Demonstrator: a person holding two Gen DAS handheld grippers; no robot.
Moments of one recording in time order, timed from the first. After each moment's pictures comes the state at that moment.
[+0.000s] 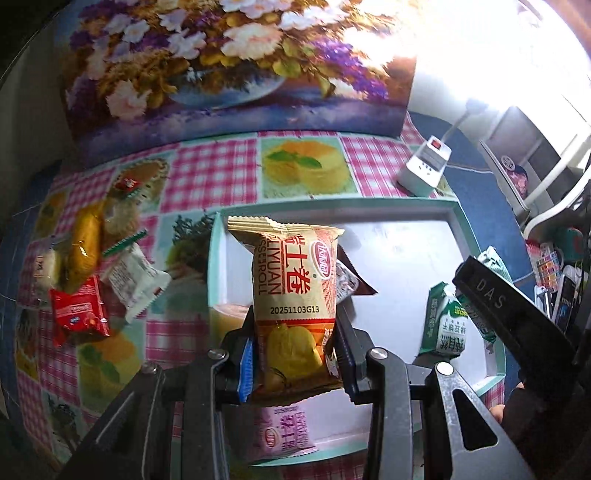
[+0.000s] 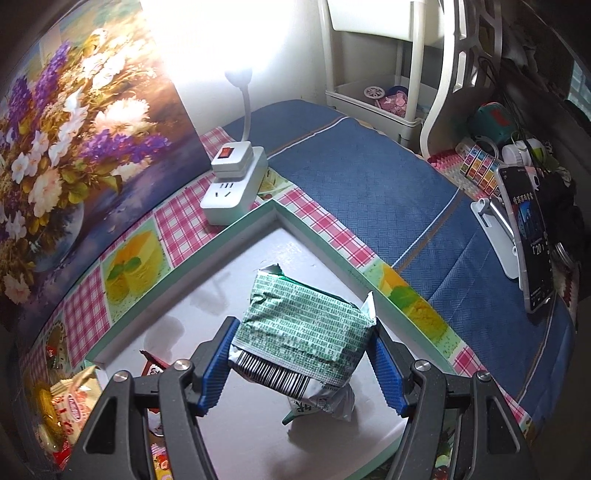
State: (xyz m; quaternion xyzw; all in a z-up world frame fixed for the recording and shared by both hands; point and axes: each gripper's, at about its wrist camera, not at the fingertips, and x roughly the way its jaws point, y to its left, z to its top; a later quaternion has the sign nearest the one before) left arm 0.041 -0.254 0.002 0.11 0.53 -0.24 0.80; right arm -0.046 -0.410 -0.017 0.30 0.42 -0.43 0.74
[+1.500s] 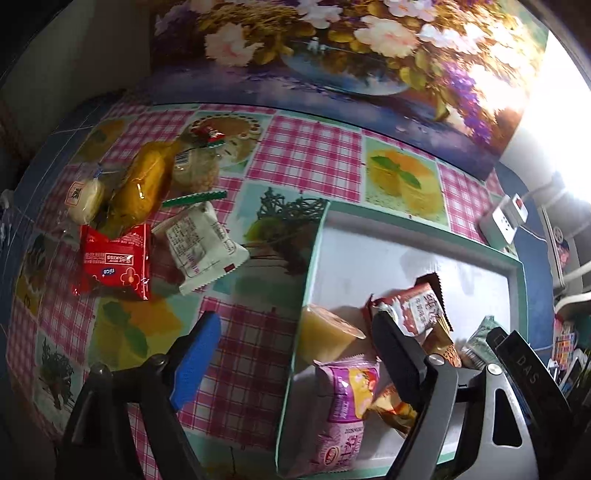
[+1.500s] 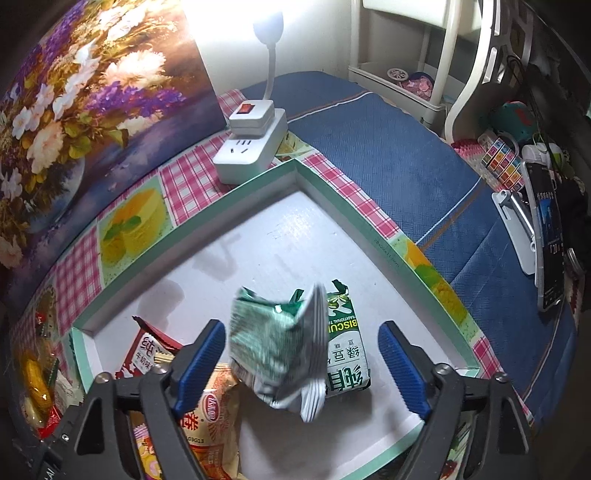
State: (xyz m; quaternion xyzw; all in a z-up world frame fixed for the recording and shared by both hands) left arm 0.080 -0.192 -0.018 0.02 0.57 -0.11 0.82; right arm -0.030 -0.399 -0.045 0.29 0.47 -0.40 0.73
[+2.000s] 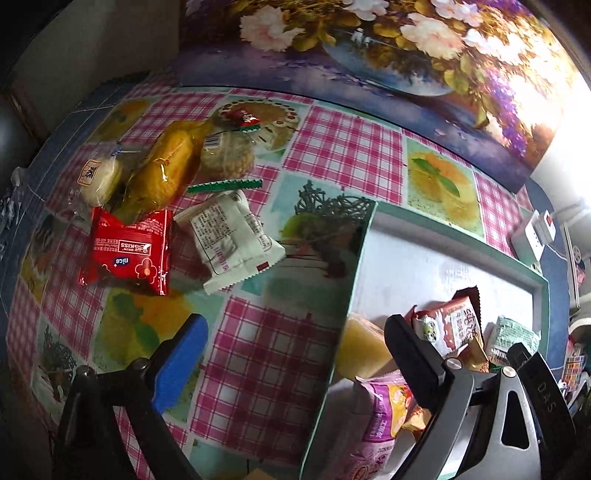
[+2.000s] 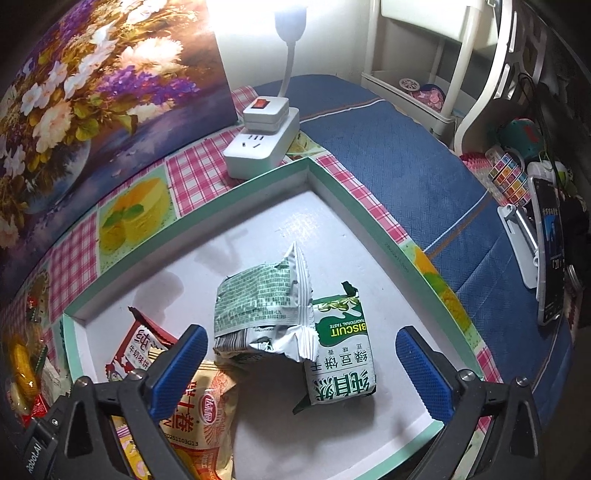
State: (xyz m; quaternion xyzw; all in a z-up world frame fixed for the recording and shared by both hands) left arm 0.094 -0.174 -0.037 0.01 0.58 -0.07 0.81; right arm -0.023 -0.392 -0.049 0.26 0.48 -0.39 0.74
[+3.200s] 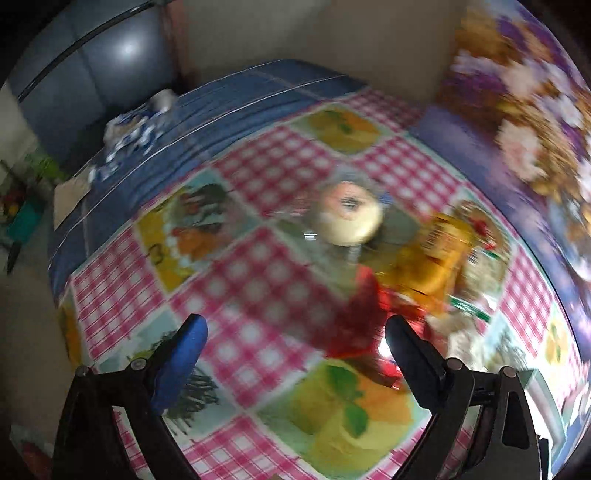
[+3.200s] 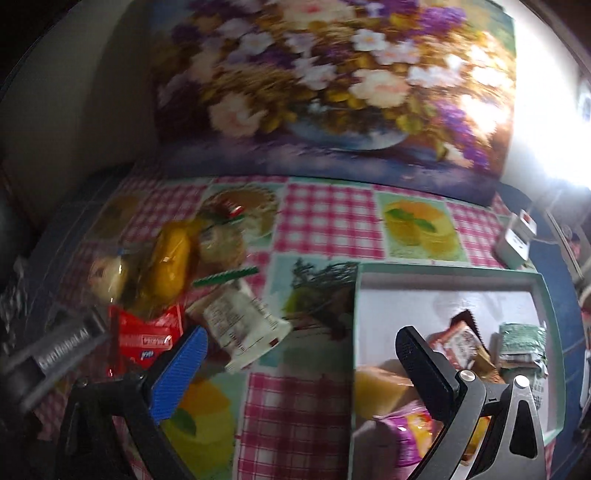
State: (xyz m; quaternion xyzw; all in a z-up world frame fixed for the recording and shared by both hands) left arm 0.136 0.015 -0.022 -0.12 0.53 0.20 0.82; right arm 0.097 -0.177 -0.013 0.08 0.46 -0.13 0.87
